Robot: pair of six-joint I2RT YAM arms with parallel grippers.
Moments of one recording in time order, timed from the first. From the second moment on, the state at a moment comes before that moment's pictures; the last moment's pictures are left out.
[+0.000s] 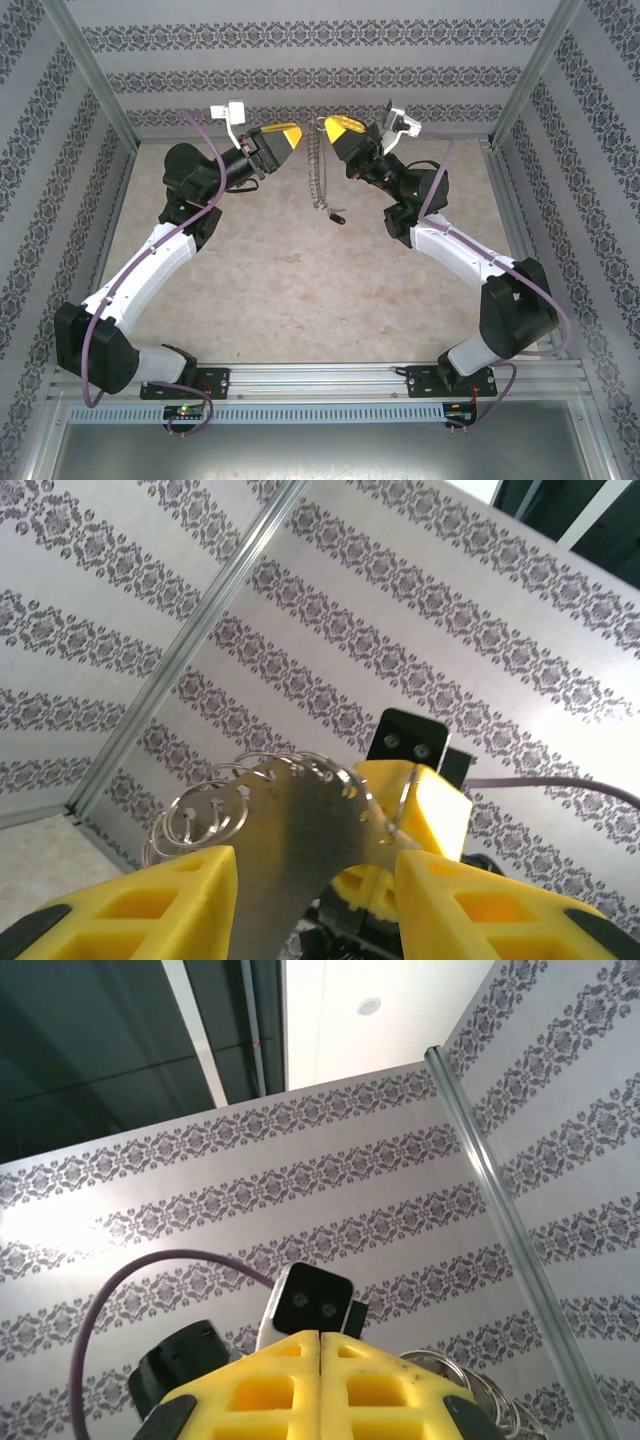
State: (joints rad) left arm -0.36 1.34 1.19 0.58 0.65 -0.90; right arm 0.49 1.54 1.12 1.24 -0.54 0.91
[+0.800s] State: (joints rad) left arm -0.36 1.42 1.18 0.77 0.61 -1.04; right arm 0.54 1.63 1.18 1.24 -0.38 0.89
